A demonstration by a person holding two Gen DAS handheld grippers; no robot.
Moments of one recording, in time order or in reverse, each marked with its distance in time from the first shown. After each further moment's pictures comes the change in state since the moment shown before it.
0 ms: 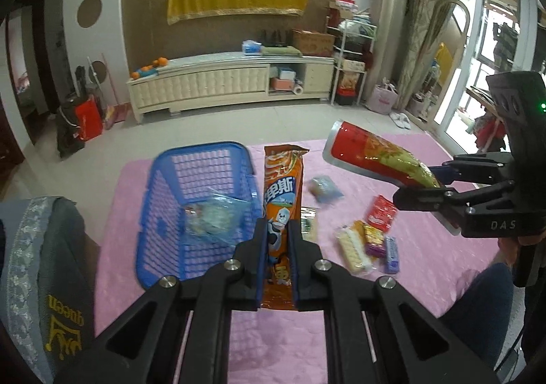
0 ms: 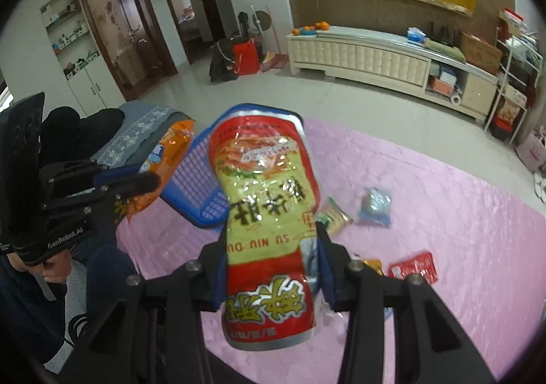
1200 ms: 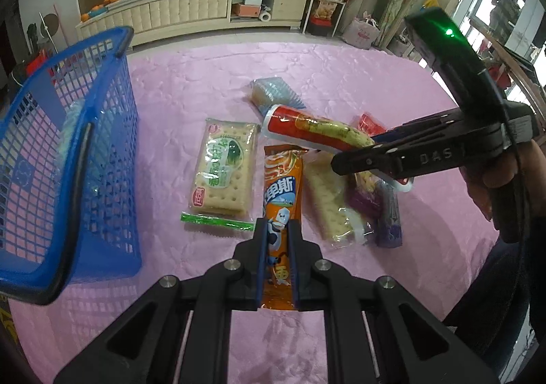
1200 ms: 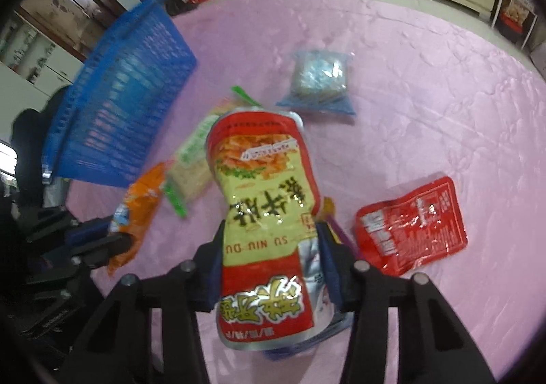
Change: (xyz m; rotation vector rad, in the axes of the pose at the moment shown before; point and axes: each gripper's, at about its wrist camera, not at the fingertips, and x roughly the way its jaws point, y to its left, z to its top) left arm 0.167 -0.090 -0.057 0.016 0.278 -0.141; right arm 0.136 -0.142 -0.070 0.208 0.361 0.070
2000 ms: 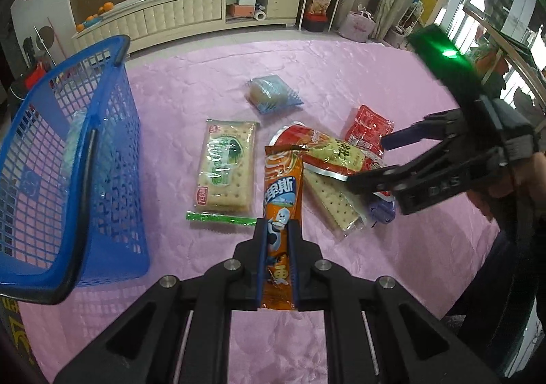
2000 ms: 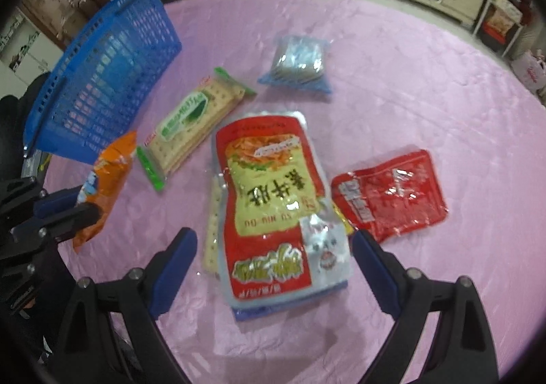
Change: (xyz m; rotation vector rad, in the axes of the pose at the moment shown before) left arm -0.004 -0.002 -0.003 0.048 0.015 0.008; right arm 0.001 -0.001 -0.015 -0.033 0.032 -0.144
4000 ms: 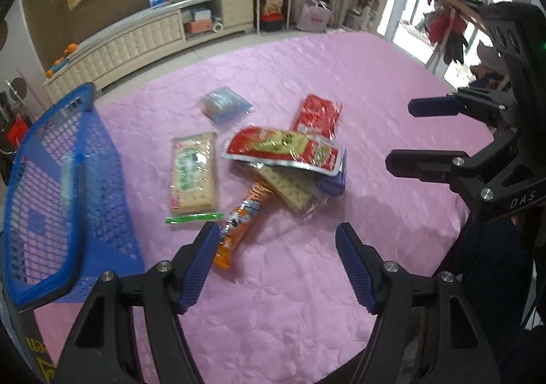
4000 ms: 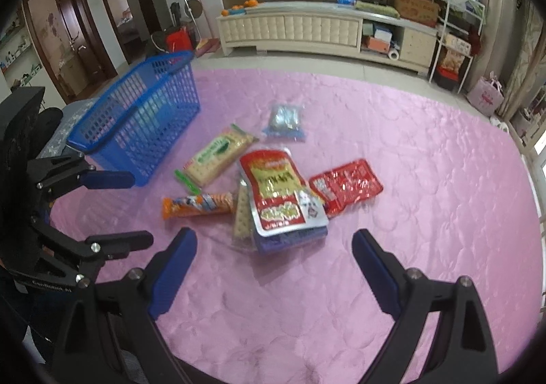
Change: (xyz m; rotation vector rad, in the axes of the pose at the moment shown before) left arm -0.022 -0.046 -0.013 0.220 -0.002 -0.029; right arm -0.103 0.033 -0.094 0.051 -0.361 -0.114
